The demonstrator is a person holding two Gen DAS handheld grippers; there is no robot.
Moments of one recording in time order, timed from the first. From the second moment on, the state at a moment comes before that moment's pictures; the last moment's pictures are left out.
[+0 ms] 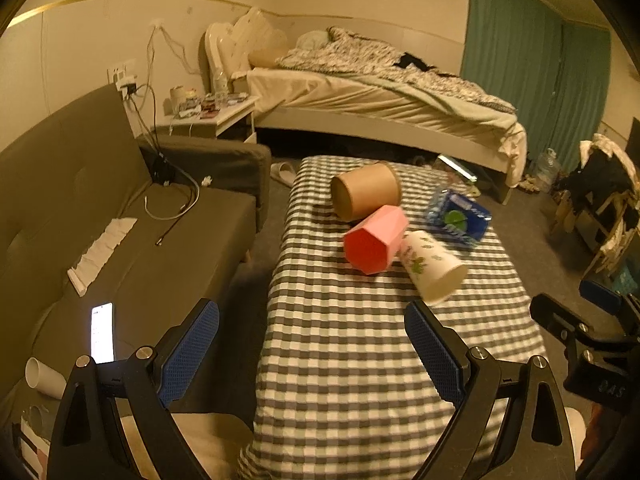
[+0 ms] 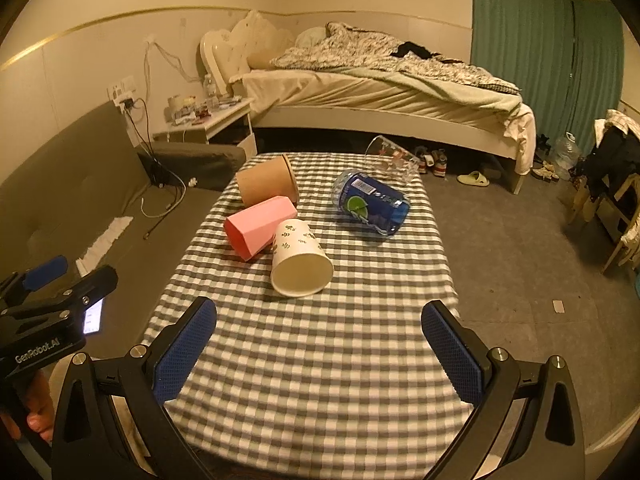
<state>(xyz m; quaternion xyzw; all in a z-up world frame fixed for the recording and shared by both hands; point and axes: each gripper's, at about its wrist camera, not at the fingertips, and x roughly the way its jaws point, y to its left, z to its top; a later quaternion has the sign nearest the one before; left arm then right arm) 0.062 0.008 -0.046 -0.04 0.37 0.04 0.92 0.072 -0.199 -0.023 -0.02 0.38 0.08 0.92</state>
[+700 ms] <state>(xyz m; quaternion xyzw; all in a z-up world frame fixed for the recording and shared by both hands) 0.138 0.029 -0.117 -0.05 0.46 0.07 0.89 0.221 -0.161 -0.151 -0.05 0.51 0.12 0.85</state>
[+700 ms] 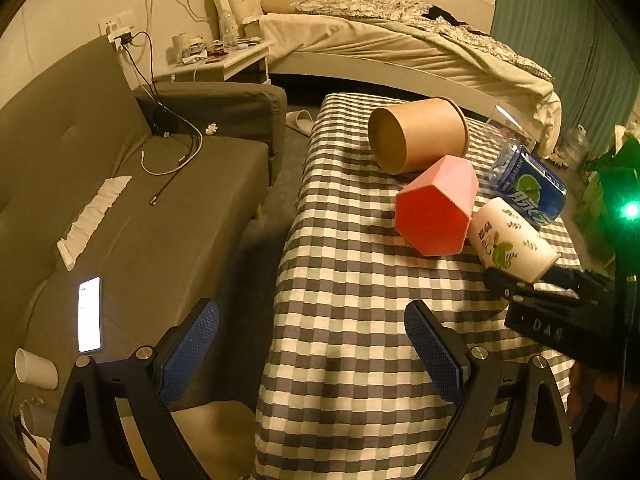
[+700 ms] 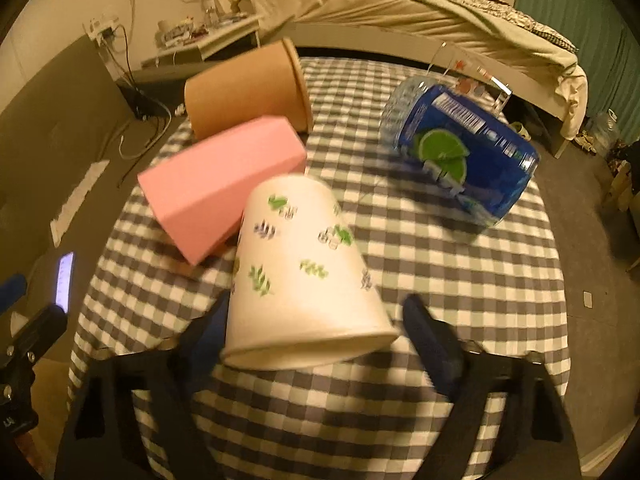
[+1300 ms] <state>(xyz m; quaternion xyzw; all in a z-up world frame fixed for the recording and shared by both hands) 0.089 0.024 -0.100 -0.05 0.44 0.04 0.90 0.095 -0.170 -0.143 -0.06 0.55 0.08 0.83</state>
